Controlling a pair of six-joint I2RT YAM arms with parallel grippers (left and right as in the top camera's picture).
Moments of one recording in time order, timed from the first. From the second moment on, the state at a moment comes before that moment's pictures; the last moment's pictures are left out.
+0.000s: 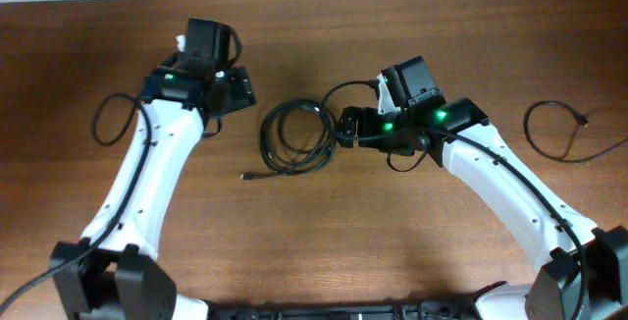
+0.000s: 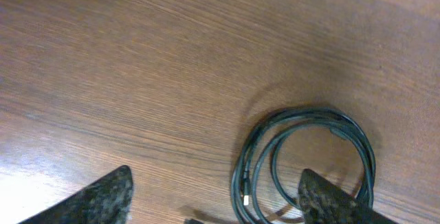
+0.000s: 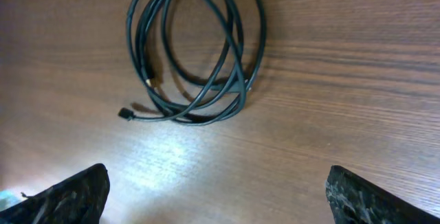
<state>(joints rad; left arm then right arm) -0.19 1.64 1.45 -0.91 -0.15 -0.46 0.41 1.56 1.19 -0.71 -0.34 0.54</state>
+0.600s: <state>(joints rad) -0.20 1.61 1.34 -0.95 0.03 -0.47 0.41 1.63 1.19 -0.70 -0.22 0.54</state>
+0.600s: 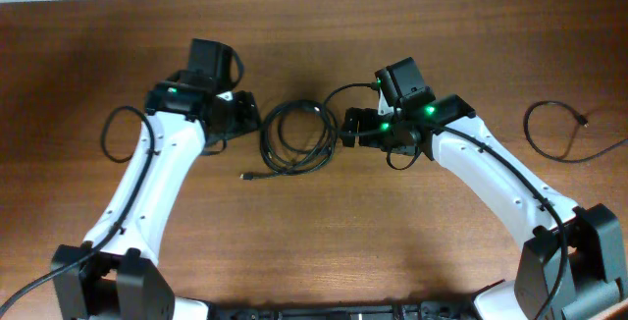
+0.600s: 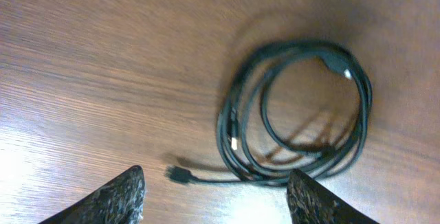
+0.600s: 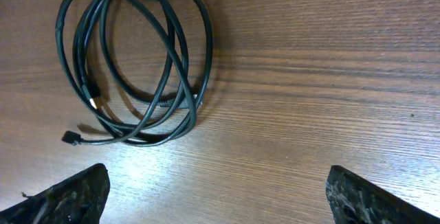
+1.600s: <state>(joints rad) -0.33 1.91 1.31 -0.66 -0.06 -0.49 0.41 1.64 1.19 -0.77 -0.18 0.54</state>
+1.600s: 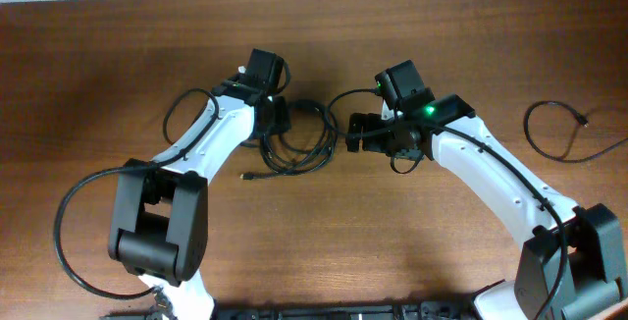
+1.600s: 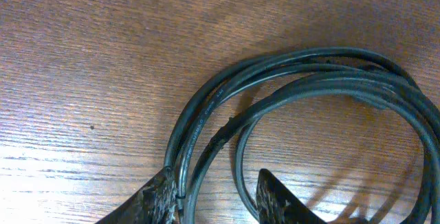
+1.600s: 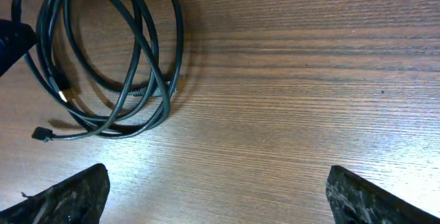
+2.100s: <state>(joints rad) -0.33 1.74 1.33 -0.73 -0.07 -0.49 0.41 1.64 1.19 -0.77 -0.18 0.54</state>
